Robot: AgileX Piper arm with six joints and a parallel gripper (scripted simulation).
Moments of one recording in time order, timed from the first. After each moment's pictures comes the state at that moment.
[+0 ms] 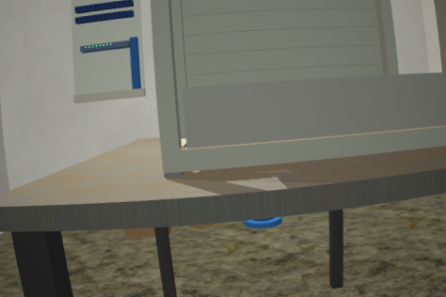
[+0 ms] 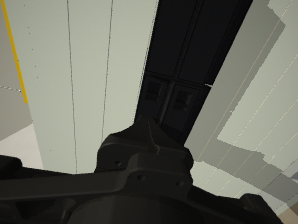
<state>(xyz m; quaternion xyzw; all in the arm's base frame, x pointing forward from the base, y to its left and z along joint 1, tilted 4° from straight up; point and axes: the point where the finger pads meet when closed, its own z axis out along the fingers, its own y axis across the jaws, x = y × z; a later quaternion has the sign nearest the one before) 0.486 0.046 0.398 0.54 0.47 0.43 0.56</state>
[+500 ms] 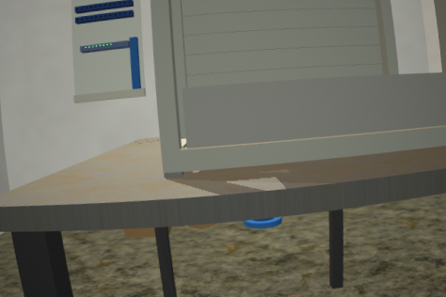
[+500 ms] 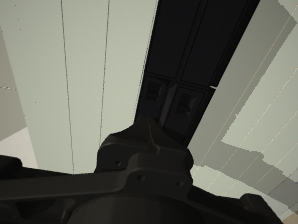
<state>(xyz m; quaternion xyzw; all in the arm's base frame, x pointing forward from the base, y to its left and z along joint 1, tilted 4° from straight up) 0.495 0.044 0.398 0.54 0.47 0.43 0.56</state>
